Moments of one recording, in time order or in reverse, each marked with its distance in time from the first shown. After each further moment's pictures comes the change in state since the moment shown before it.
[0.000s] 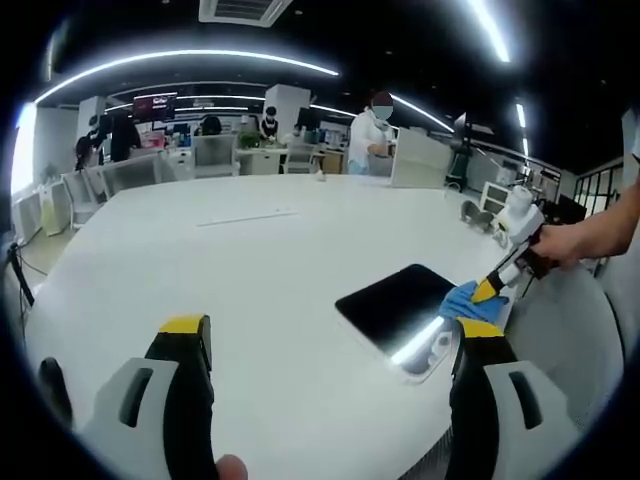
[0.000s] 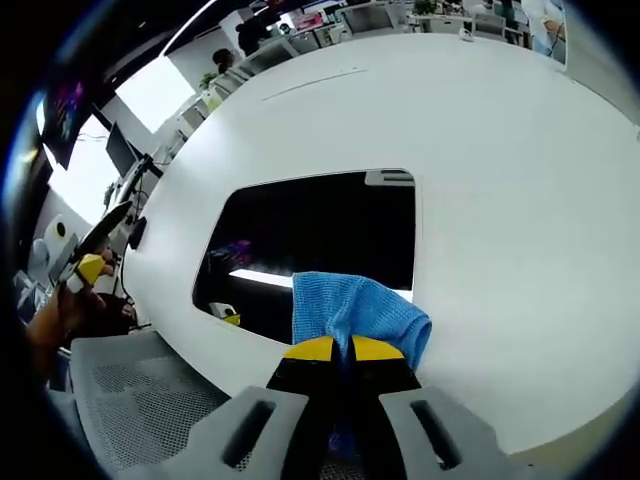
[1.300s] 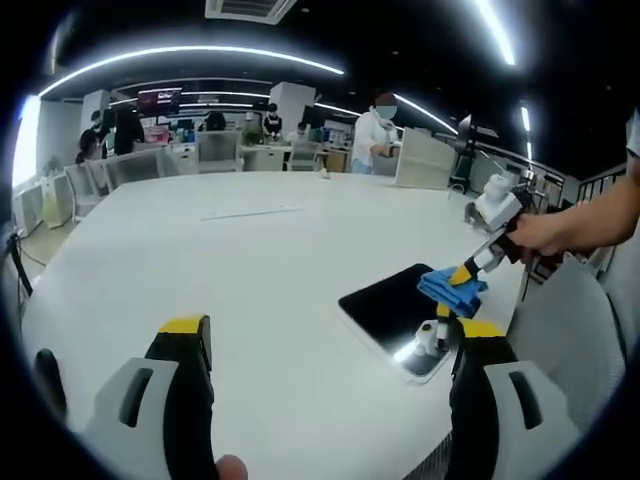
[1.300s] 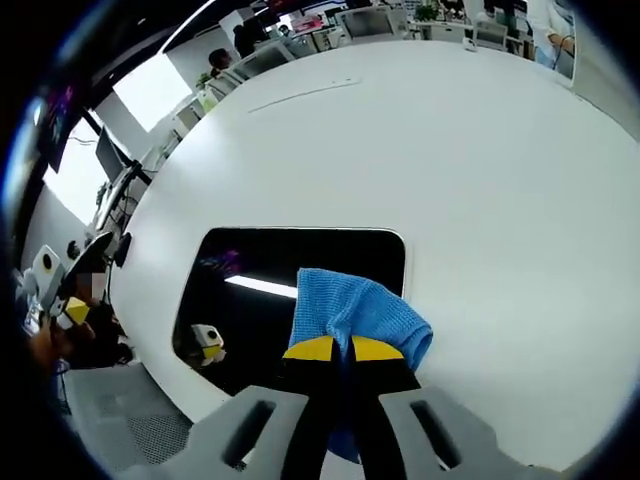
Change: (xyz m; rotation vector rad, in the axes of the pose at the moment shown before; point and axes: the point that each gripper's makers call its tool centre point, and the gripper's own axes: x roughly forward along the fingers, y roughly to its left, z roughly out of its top) left arm 0.005 0.005 -0.006 -0.030 0.007 0.015; right arm 0.026 -0.021 0.063 -0.026 -0.018 -0.040
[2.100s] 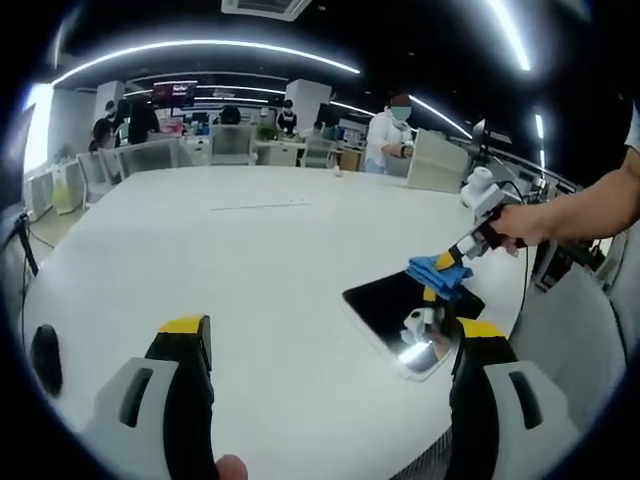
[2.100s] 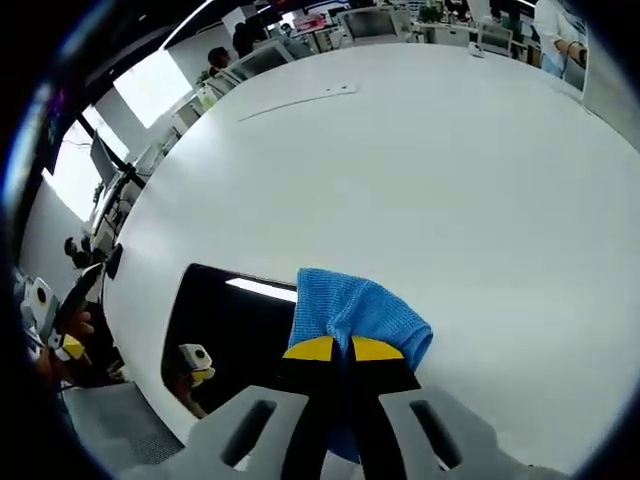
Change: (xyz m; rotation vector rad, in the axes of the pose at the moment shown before) left arm -0.008 -0.011 -0.001 -0.043 -0.007 0.050; right arm 0.016 -0.014 0.038 -0.018 0.006 -0.010
